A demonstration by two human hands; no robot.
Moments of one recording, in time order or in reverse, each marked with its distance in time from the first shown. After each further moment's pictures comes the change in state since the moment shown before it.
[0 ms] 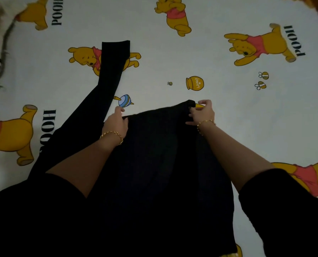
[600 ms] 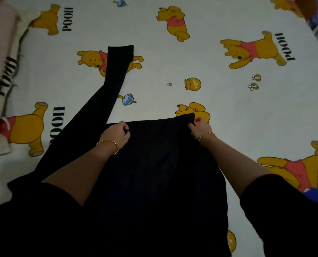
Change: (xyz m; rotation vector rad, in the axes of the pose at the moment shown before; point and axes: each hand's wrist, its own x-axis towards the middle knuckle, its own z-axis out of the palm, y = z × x) left_hand -0.060 -0.017 -0.025 0.107 -0.205 0.061; right_hand -0.050 0.033 -0.031 -0.544 -0.142 -0.037
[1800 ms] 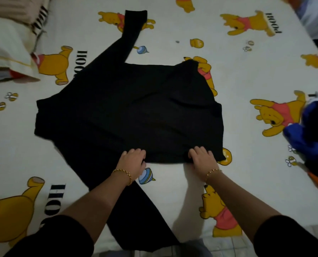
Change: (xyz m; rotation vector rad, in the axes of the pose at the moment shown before) left_hand -0.311 -0.070 0.171 0.259 -0.067 0.278; right_hand -0.284 0.219 0.110 -0.906 -0.032 -0.536
